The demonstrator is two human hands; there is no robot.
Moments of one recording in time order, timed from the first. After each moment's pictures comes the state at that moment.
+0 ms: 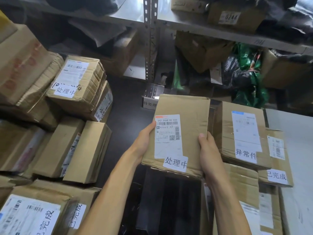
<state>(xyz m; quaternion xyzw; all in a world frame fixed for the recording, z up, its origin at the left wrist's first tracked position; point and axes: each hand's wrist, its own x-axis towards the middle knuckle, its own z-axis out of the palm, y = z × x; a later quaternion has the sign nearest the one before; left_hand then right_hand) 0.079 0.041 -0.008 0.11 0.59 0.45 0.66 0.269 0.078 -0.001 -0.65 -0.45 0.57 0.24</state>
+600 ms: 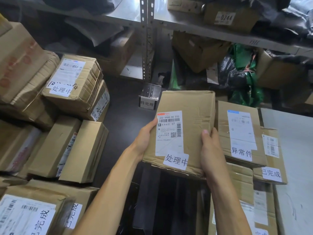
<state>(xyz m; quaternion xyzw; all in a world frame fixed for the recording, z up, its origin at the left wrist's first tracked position) 0.090 0.048 -0.002 0.14 0.56 0.46 0.67 0.270 0.078 0.021 -0.68 -0.48 0.49 0.25</state>
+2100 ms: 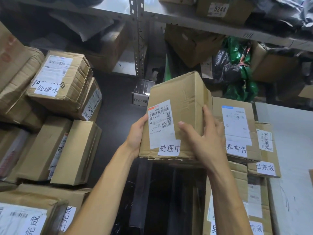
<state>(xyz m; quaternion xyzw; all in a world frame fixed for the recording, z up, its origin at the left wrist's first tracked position) 0.087 0.062 -0.027 0.08 0.46 0.52 0.72 0.262 0.081 0.070 -0.66 -0.58 0.43 0.18</state>
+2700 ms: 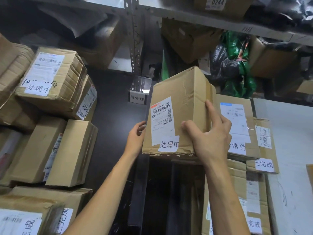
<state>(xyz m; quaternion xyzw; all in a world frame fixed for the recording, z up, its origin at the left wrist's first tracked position) 0.089 0.058 -0.099 0.25 0.72 0.43 0.49 0.262 0.088 0.063 -0.71 -0.55 0.36 0.25</state>
